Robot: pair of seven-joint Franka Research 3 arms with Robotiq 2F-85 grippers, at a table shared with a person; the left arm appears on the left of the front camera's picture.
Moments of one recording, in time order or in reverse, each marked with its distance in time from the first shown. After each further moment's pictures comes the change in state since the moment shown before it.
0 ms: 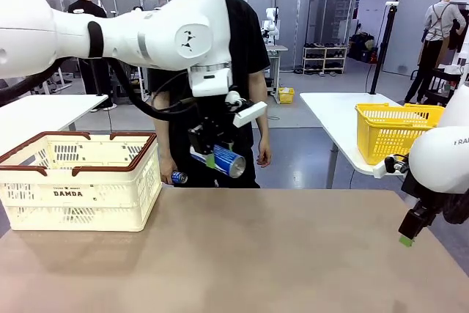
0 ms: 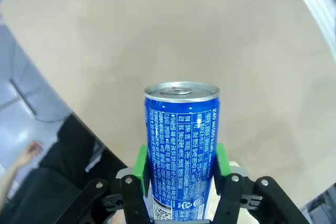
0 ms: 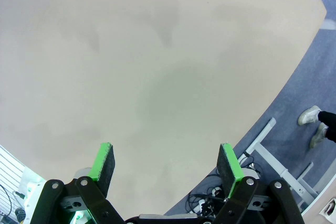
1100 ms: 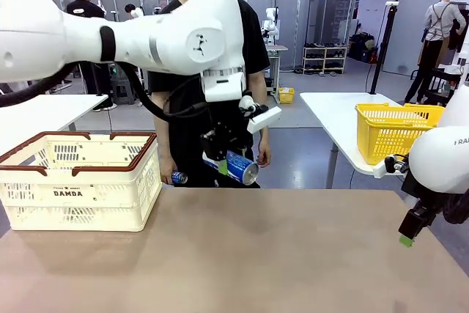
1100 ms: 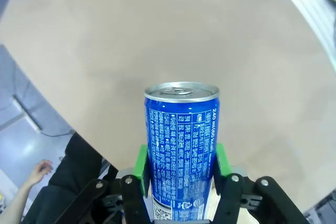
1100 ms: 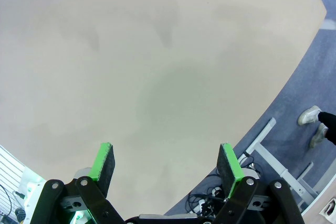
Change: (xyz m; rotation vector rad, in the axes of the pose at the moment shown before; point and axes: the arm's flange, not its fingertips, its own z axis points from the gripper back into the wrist) left arm 0.061 0.001 -0.002 -0.005 -0.020 -0.086; right arm 0.000 0.000 0.000 0.000 0.000 0.000
